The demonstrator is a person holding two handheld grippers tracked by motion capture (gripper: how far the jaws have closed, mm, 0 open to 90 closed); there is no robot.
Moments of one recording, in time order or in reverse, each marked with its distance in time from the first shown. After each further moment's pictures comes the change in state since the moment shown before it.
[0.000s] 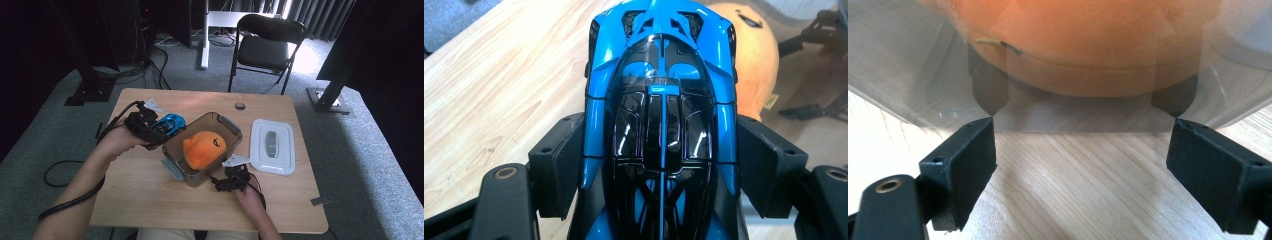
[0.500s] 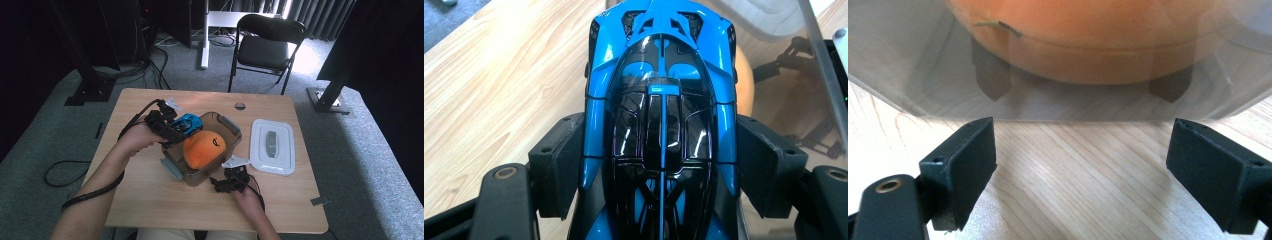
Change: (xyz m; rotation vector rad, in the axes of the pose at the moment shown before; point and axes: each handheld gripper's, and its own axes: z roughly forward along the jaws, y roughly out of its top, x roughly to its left) left arm -0.017 0.031 0.029 0.006 -0.047 0.030; right arm 0.002 -0.004 0.003 0.000 -0.007 0.013
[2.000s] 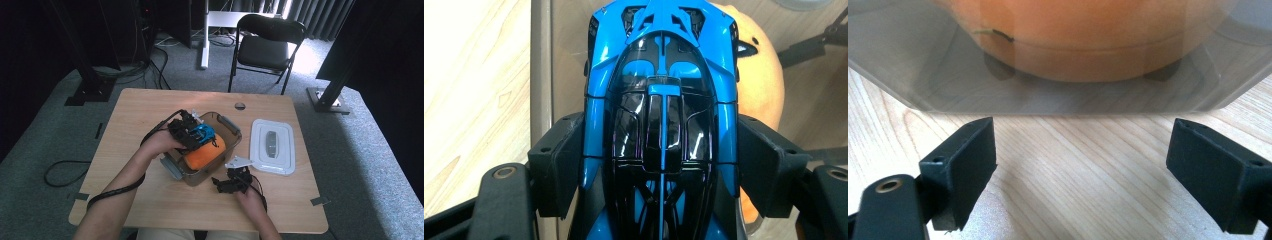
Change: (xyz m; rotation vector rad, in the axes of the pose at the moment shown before) left arm -0.019 0.012 0.070 0.111 0.015 0.064; right arm -0.005 -0.005 -0.006 -0.018 0.020 0.018
